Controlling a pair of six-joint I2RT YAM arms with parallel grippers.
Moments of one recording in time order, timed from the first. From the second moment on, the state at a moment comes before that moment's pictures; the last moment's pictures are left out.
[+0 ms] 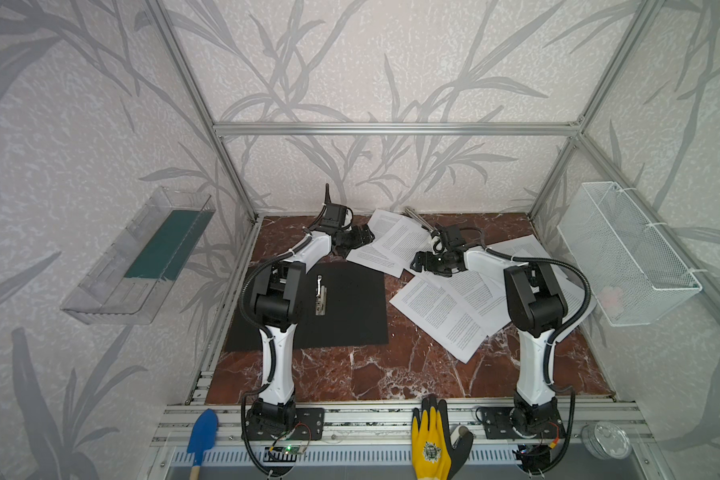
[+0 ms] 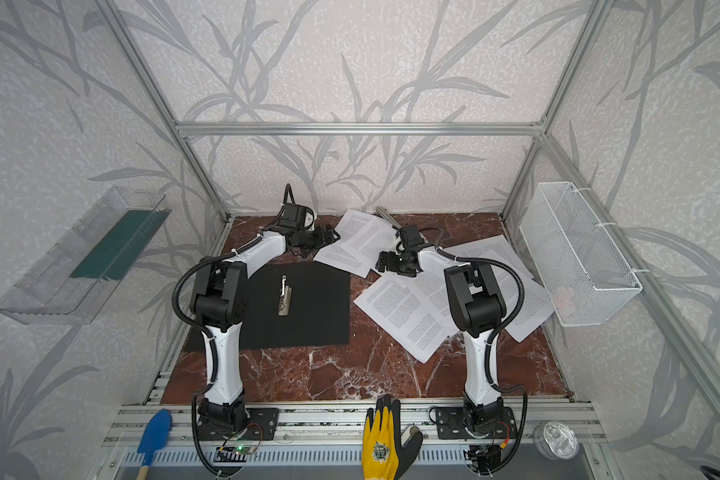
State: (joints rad) left arm -0.22 2.19 1.74 -0.42 0.34 -0.49; right arm 0.31 2.08 1.41 -0.34 -0.32 0.43
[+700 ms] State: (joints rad) left arm -0.13 2.37 1.93 -0.64 0.47 -0.29; right arm 0.31 1.94 1.24 -0.35 -0.31 0.46
